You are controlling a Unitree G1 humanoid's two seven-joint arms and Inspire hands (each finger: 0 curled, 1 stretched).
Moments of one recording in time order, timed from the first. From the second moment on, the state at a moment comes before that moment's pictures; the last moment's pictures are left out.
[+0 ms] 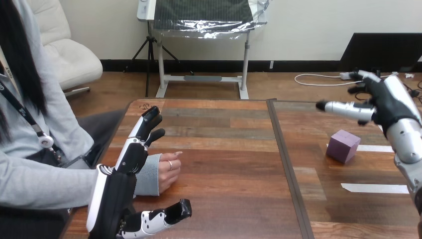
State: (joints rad) left arm 0.01 0.10 0.02 0.76 0.04 -1.43 -0.11; right arm -0.83 -0.53 0.03 1.32 -0.36 -0.28 -0.05
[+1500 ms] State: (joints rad) left arm 0.05 0.10 0.01 0.76 0.00 -1.43 -0.11; right arm -0.83 -0.53 0.17 1.36 -0.48 -0.09 0.03
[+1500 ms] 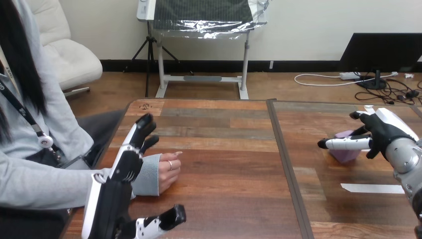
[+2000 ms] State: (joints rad) left arm 0.09 0.10 0.03 0.75 0.00 -1.44 -0.11; right arm -0.81 -0.52 0.18 1.36 -0.48 -0.08 0.04
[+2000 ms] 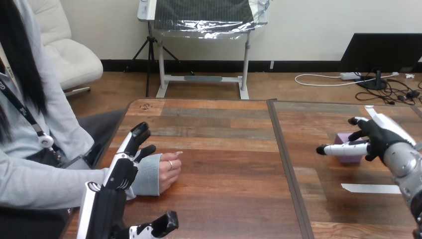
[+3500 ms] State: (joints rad) left arm 0.09 0.11 0.01 0.75 -0.01 -1.45 -0.11; right arm -0.80 -0.52 0.19 1.36 -0.48 -0.14 0.06
